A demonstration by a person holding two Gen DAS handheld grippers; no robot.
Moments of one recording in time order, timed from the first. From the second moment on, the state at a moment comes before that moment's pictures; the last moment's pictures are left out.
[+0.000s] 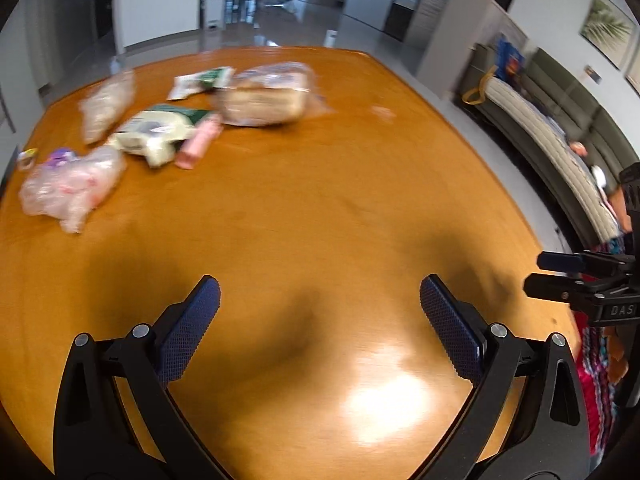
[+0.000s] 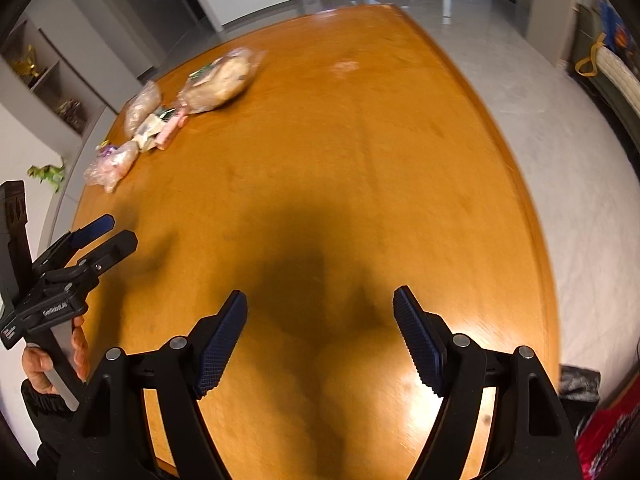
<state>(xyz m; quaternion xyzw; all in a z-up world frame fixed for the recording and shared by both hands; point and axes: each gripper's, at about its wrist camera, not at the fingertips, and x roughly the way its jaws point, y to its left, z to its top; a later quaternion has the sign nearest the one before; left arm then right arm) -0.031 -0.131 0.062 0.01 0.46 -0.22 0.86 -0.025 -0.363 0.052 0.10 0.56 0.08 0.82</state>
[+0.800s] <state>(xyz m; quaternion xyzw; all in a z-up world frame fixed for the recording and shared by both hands) 0.126 0.027 0.026 -0.17 0.53 0.04 0.83 0.120 -0.185 0.078 -0.01 0.54 0.22 0.81</state>
